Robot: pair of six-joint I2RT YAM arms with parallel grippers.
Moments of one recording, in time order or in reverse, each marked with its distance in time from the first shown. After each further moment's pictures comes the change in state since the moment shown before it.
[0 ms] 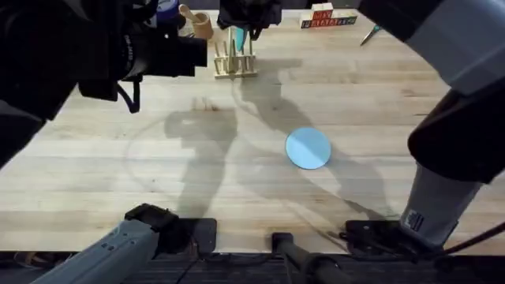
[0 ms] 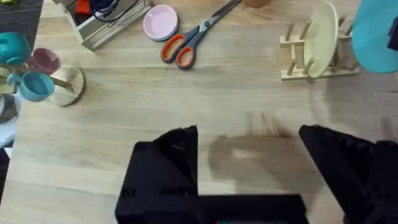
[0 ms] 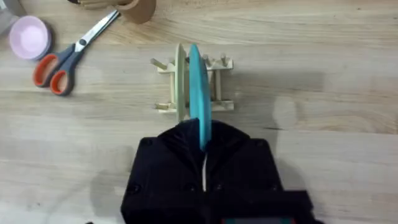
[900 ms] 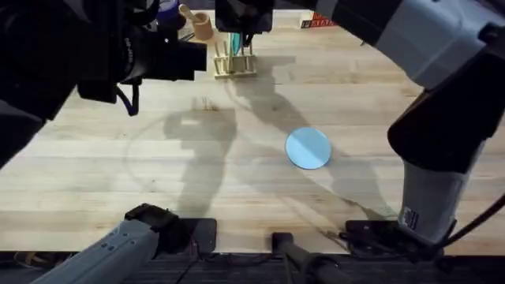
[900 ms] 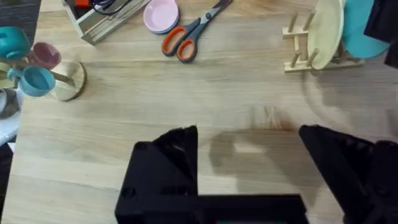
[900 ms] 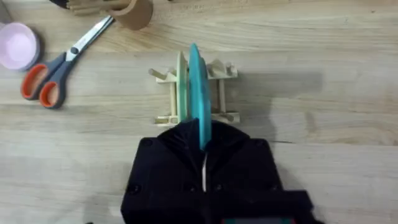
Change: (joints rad) left arm 0.000 0.000 0.000 -0.030 0.000 0.000; right arm 0.000 0.073 0.000 0.071 0.022 0.004
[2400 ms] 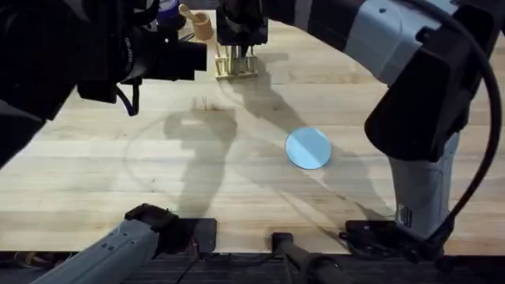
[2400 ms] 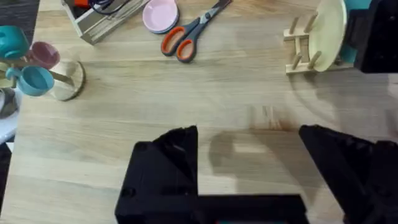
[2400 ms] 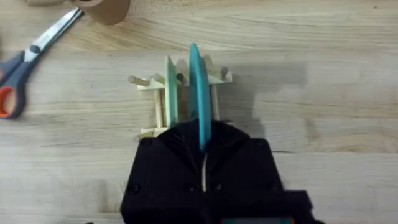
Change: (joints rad) left arm 0.000 0.000 0.000 0.000 0.003 -0.003; right arm -0.004 0.095 0.000 0.032 0.045 -0.014
